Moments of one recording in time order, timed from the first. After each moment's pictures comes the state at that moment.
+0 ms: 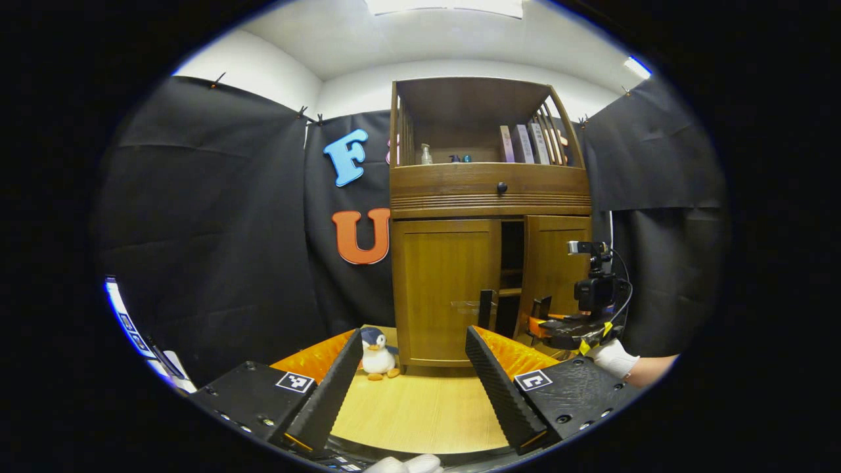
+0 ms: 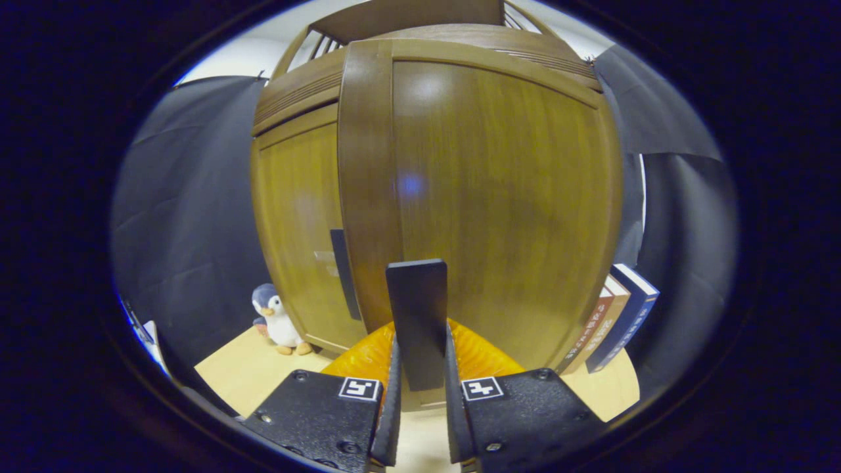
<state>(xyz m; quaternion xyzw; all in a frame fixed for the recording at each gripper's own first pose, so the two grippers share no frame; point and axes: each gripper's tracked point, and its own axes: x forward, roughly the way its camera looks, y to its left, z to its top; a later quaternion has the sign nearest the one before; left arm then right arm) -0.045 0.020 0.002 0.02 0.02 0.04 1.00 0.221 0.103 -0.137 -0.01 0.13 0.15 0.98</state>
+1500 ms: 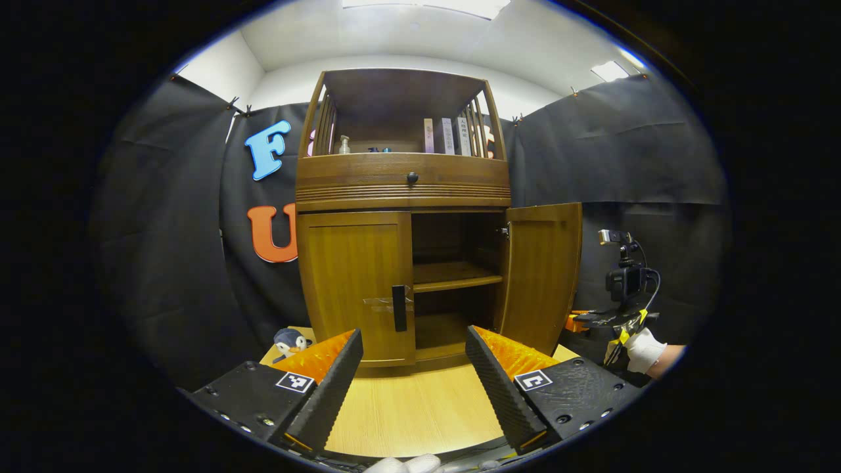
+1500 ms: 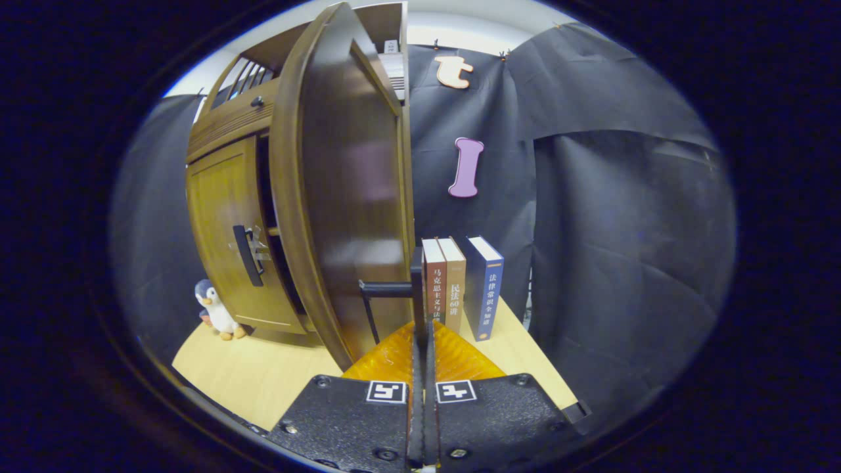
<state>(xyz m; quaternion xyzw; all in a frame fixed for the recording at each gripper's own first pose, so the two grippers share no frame) -0.023 -0.081 -0.013 0.02 0.03 -0.13 0.99 0.125 -0.109 -0.138 0.03 0.14 -0.01 0.99</state>
